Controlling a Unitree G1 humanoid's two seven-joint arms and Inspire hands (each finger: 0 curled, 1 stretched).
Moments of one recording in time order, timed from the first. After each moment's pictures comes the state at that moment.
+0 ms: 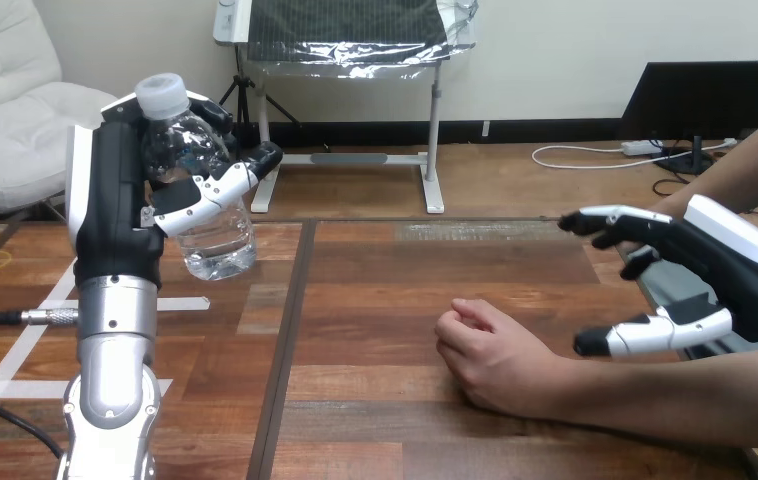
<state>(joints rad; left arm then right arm) -0.26 0.18 0.12 0.21 0.11 -0.37 0.12 -0.12 -0.76 -0.11 0.14 -0.18 -0.34 0.54</state>
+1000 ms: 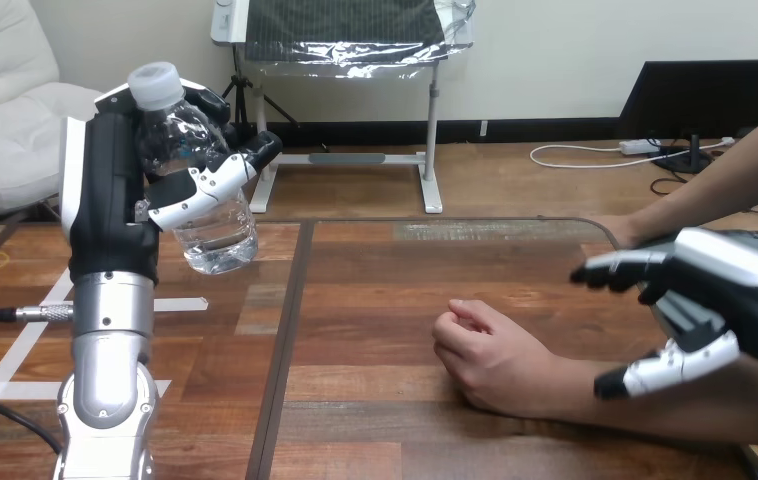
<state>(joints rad) -0.25 0.17 0.13 0.16 0.07 -0.36 0.08 -0.17 -0.84 -0.03 0.25 -0.32 -0.39 0.61</state>
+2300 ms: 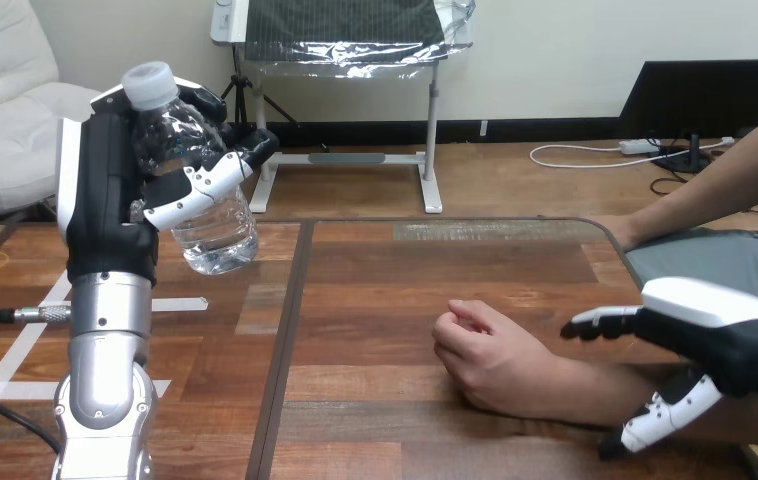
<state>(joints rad) -0.25 0.17 0.14 0.17 0.03 -0.36 0.07 -0.17 -0.86 0.08 0.26 -0.45 -0.41 0.61</state>
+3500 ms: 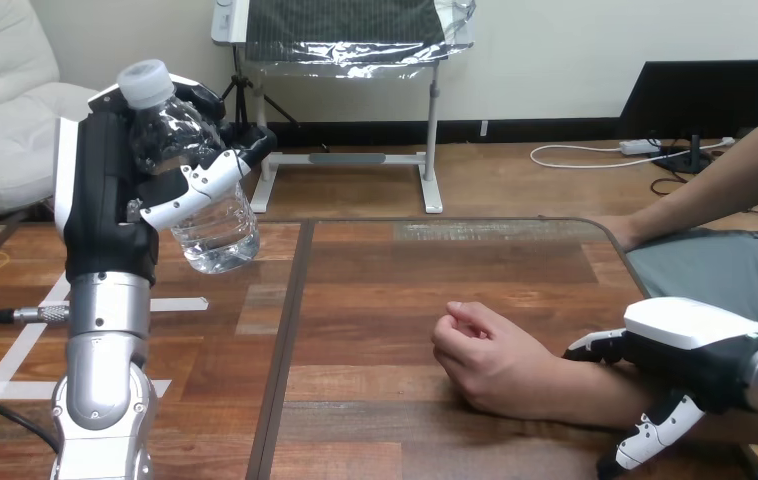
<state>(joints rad) -0.25 0.17 0.14 0.17 0.00 -0.37 0.05 -0.21 -0.85 0.18 0.33 -0.59 -0.40 0.50</state>
